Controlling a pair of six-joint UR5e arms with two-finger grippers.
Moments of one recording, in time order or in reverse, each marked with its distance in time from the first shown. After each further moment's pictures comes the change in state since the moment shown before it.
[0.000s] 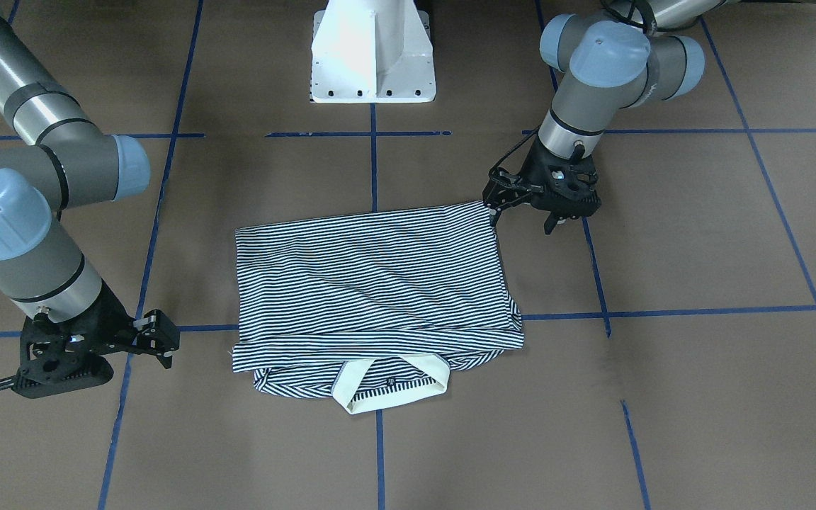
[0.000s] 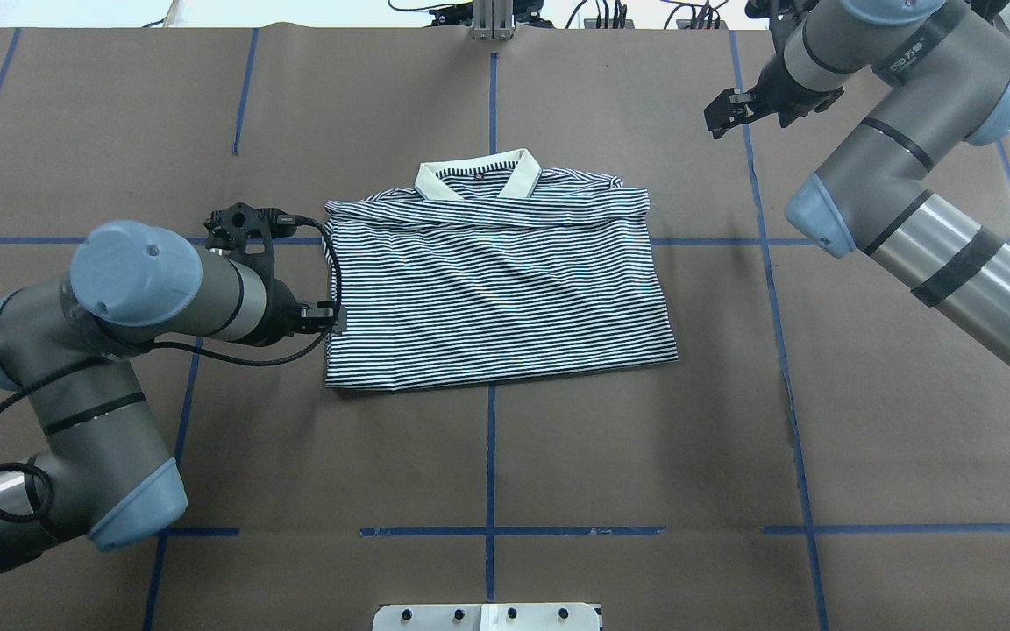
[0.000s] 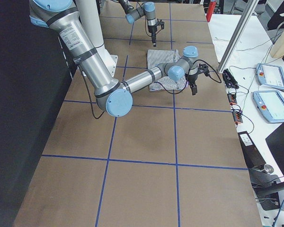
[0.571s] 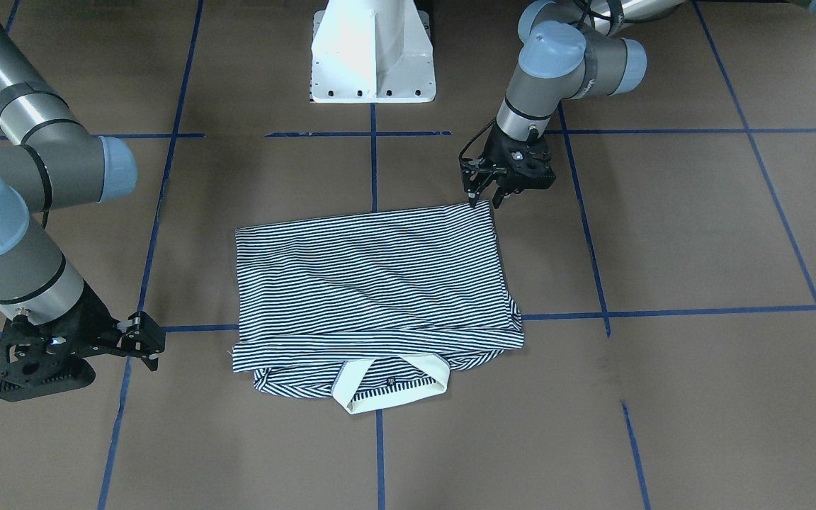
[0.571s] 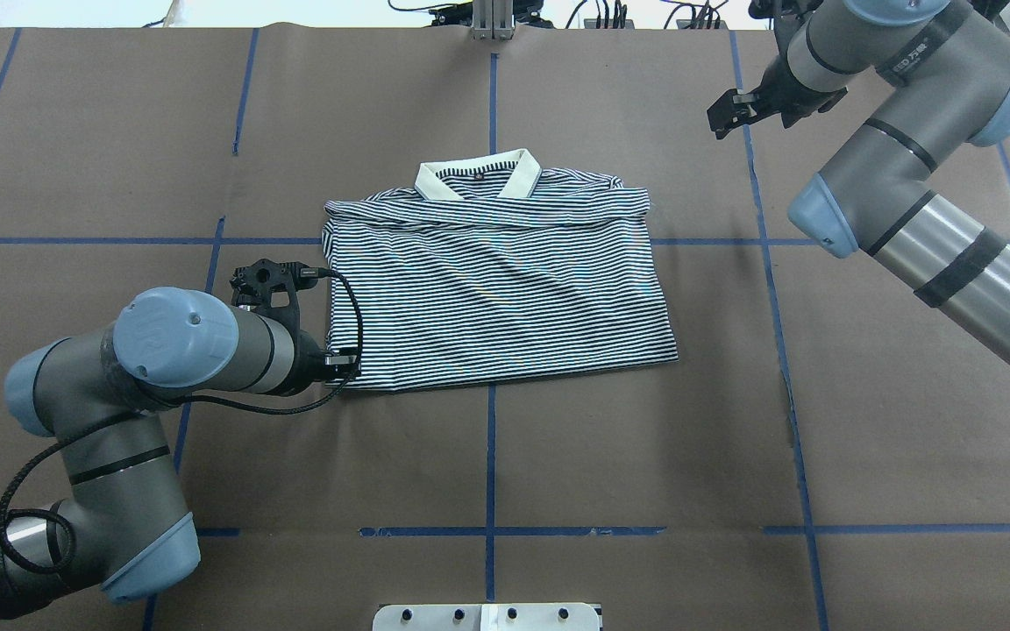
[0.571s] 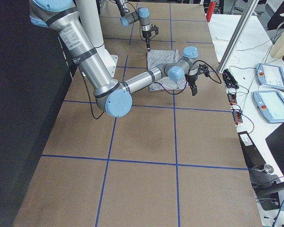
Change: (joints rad) left arm 0.084 0.006 0.010 -0.014 0.041 -0.089; right arm 0.001 -0.005 0.002 0.001 -0.002 0.000
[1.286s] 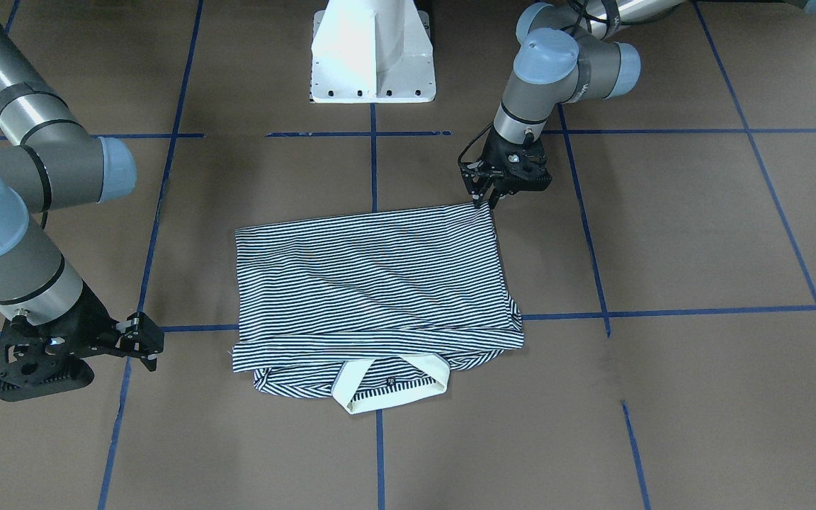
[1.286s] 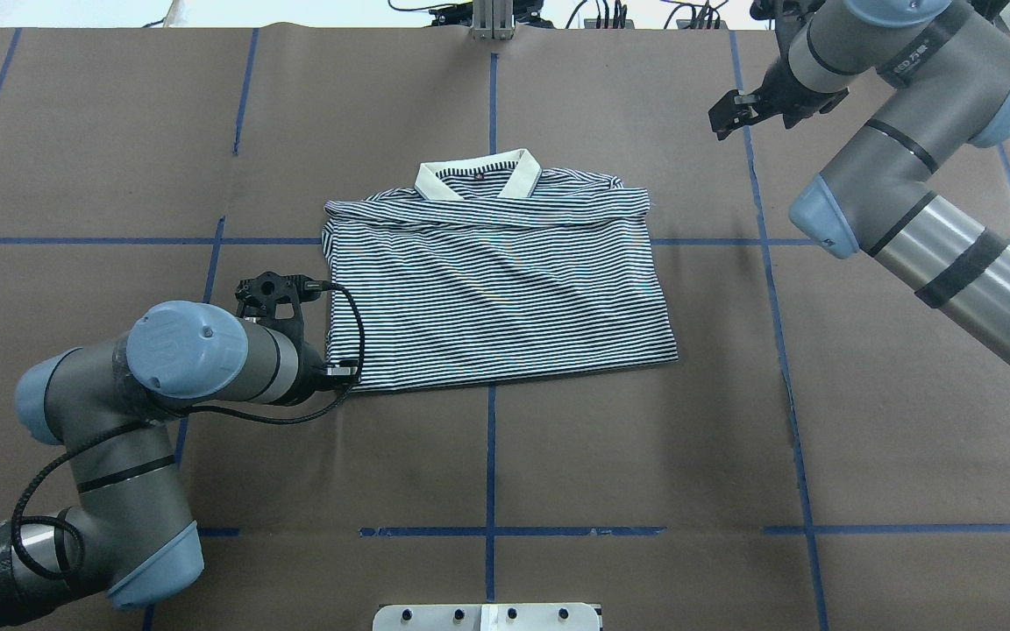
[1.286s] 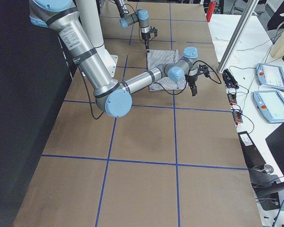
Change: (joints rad) left arm 0.016 0.002 0.021 0.001 0.012 0.000; right arm 0.000 -0.003 -0.001 0.000 -0.003 0.001
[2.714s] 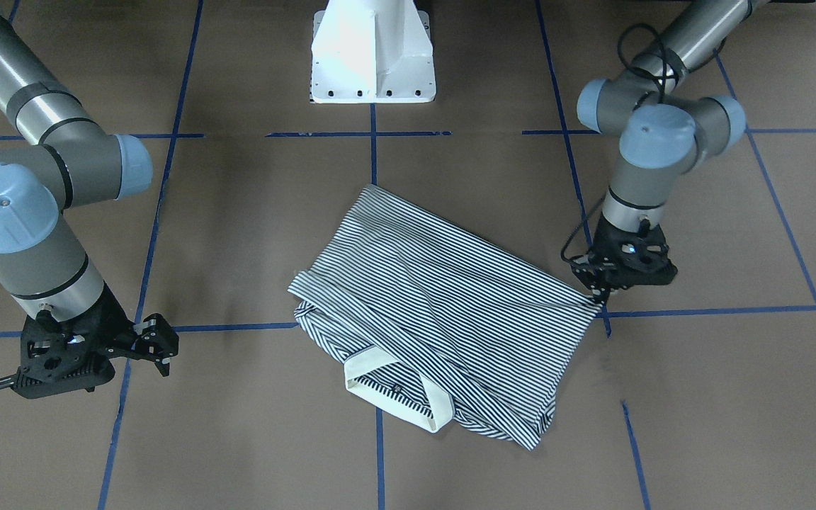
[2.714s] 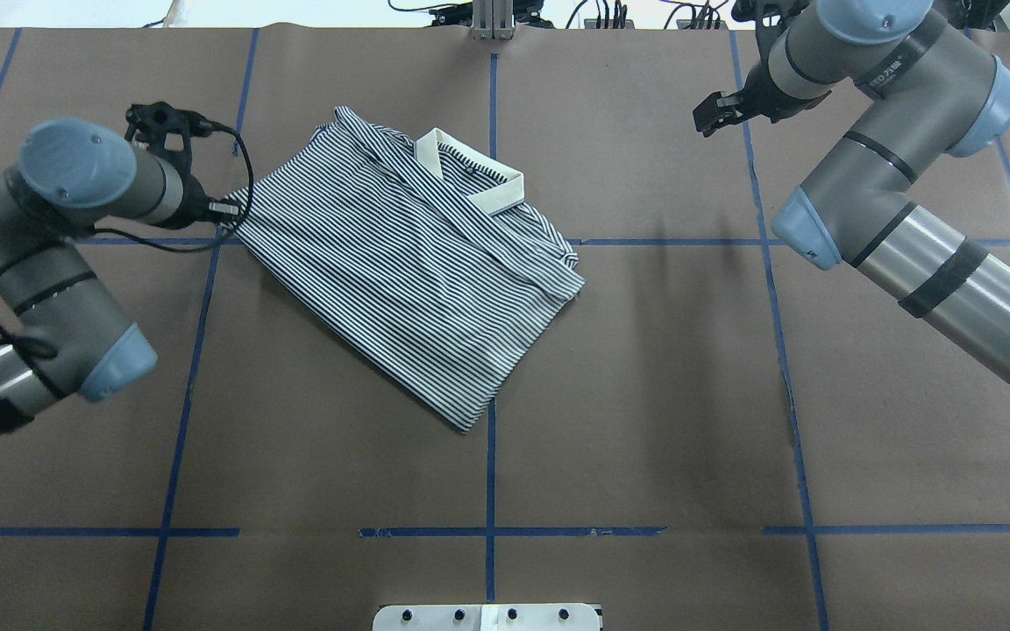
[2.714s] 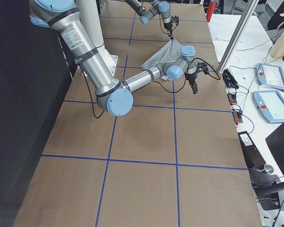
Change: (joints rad) left arm -0.390 -0.091 0.346 -0.116 0.002 0.466; right arm -0.032 0.014 0.000 0.033 -0.081 0.011
